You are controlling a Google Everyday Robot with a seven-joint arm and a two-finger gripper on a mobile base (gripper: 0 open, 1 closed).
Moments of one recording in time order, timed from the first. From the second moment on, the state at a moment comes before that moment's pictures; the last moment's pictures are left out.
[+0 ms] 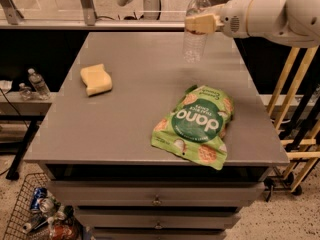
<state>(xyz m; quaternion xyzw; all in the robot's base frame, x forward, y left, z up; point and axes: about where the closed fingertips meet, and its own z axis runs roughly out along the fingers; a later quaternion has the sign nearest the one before) 0.713 -0.109 0.993 -0.35 0.71 0.25 0.56</state>
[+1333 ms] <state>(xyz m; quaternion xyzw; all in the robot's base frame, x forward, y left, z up) 0.704 0.027 1.004 -0.47 0.64 0.35 0.50</state>
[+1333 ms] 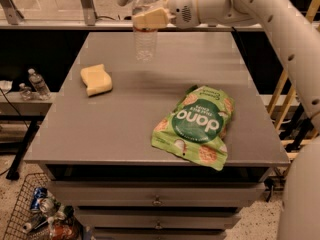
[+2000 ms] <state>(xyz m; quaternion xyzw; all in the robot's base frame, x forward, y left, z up) 0.692 0.094 0.979 -0.53 0.63 0.36 0.44</state>
